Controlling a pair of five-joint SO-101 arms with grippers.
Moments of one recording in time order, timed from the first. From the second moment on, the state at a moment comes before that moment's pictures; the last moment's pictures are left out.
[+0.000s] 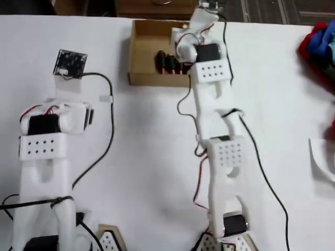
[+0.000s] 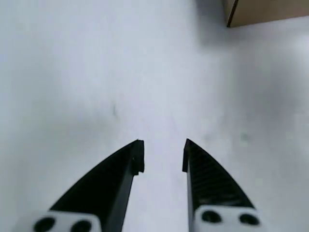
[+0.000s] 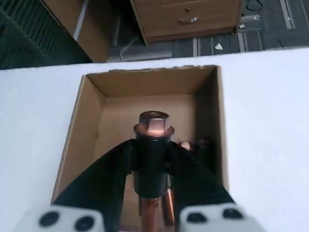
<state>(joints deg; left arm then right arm) -14.5 -31.8 35.4 60.8 -13.3 -15.6 57.2 -76.3 62.4 -13.7</state>
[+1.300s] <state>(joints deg) -14.7 -31.8 36.4 62.5 -13.3 -23.5 68.9 -66.2 41.0 -14.3</state>
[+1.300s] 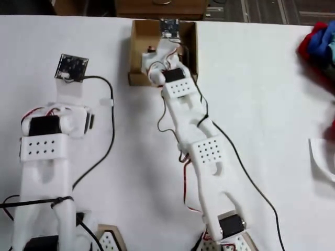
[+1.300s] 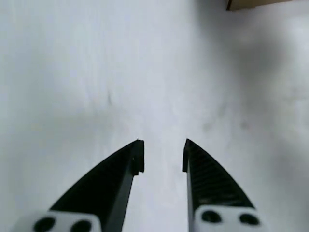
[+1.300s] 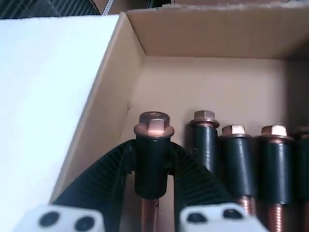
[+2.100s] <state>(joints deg) -14.7 -31.8 36.4 63.5 -13.3 -24.3 71.0 -63.6 36.8 -14.3</state>
